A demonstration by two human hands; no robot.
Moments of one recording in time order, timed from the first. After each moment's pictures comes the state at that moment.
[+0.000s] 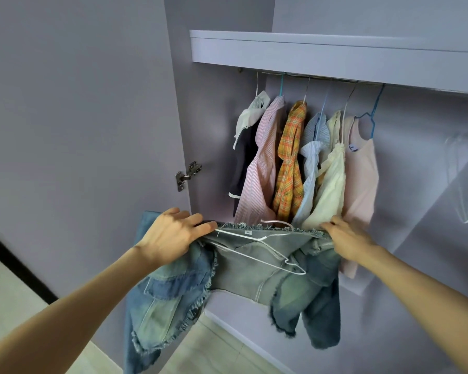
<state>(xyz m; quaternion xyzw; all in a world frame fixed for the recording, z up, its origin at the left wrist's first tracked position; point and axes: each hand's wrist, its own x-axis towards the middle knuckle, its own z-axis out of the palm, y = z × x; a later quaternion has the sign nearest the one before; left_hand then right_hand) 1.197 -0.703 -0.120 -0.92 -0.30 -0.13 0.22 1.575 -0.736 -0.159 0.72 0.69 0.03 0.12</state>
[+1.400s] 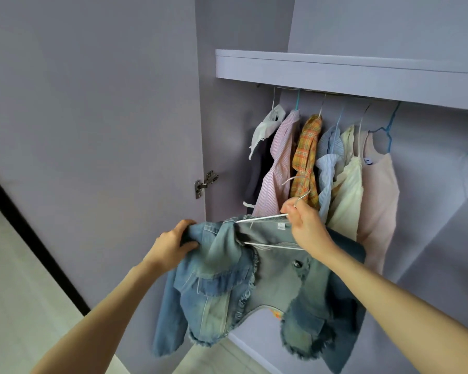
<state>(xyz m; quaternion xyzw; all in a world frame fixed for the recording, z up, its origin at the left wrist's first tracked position) 1.159 -0.690 -0.162 -0.75 -0.59 -0.22 -0.22 1.447 -0.726 -0.119 0.58 0.68 -0.15 -0.43</state>
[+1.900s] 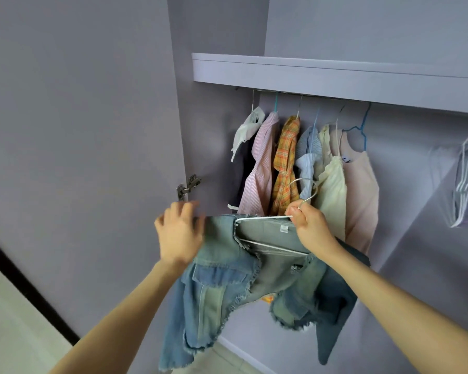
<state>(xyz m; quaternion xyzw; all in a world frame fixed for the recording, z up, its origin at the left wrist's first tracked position) 1.224 -0.689 -0.142 -0.71 -0.60 -0.38 0.01 1.480 -0.737 -0.122 0.61 0.64 -0.14 -0.45</state>
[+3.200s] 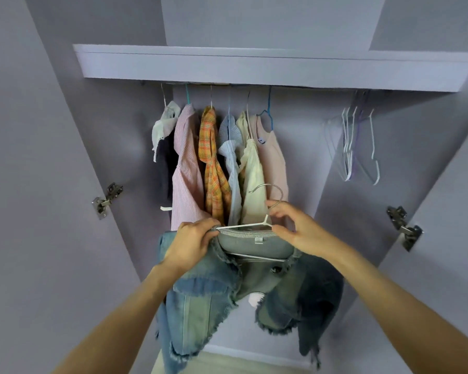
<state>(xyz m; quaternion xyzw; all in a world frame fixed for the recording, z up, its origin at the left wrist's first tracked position) 1.323 -0.711 -0.148 -0.91 -0.25 -0.28 -0.15 1.536 -0.849 -0.111 0.69 0.61 -0.20 -0.33</state>
